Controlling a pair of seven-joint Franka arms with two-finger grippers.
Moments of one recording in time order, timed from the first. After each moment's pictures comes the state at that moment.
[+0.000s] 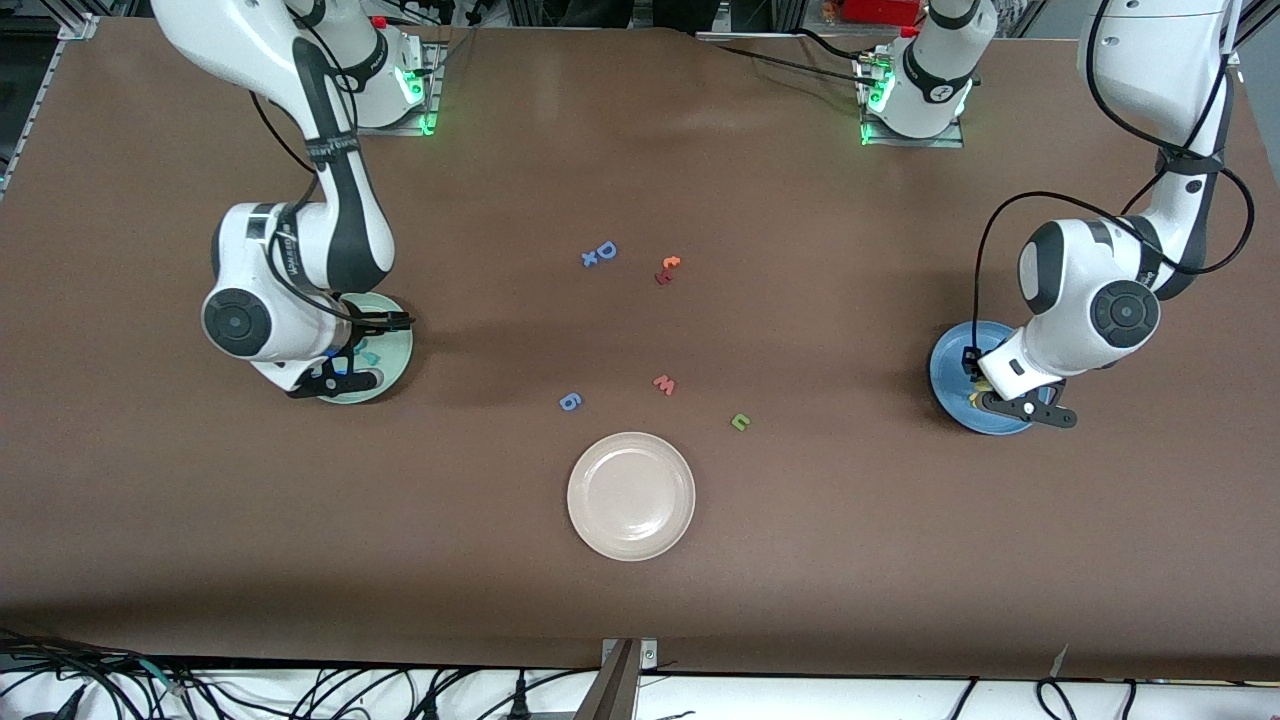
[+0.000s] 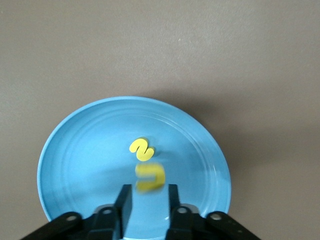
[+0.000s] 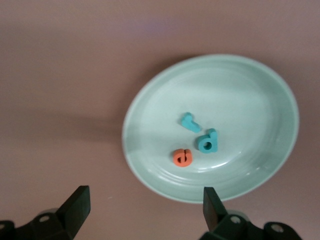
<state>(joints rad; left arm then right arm) -0.18 0.42 0.22 -2.04 -0.01 2.35 0.28 0.68 0.46 -0.53 -1.83 0.25 1.89 -0.08</state>
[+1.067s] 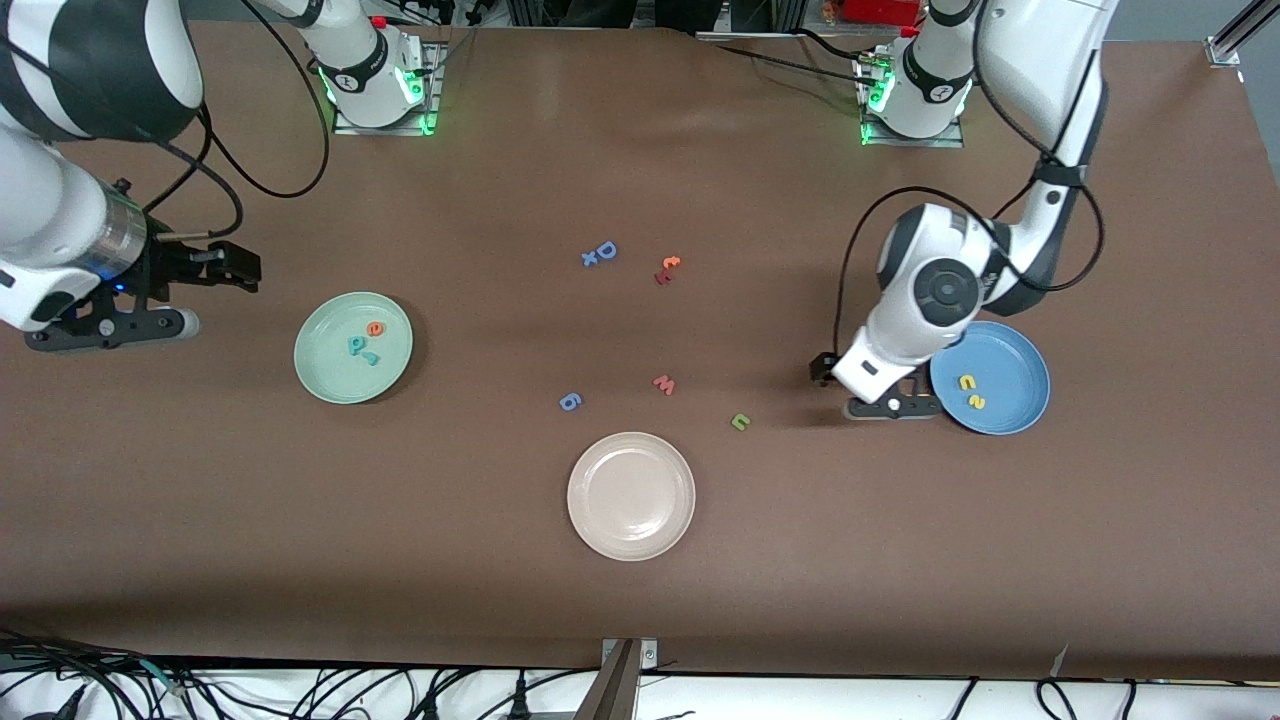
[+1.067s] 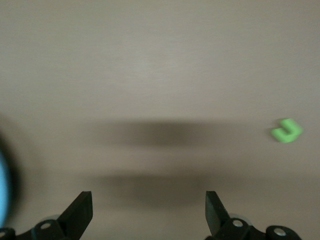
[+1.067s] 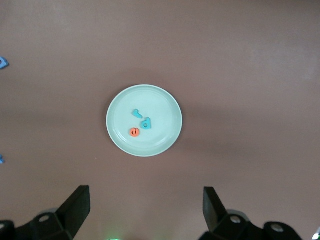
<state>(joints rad) -0.38 0.48 0.01 -1.89 -0.02 2.35 -0.42 0.33 0.20 -0.22 -1.45 -0.06 1.49 -0.06</state>
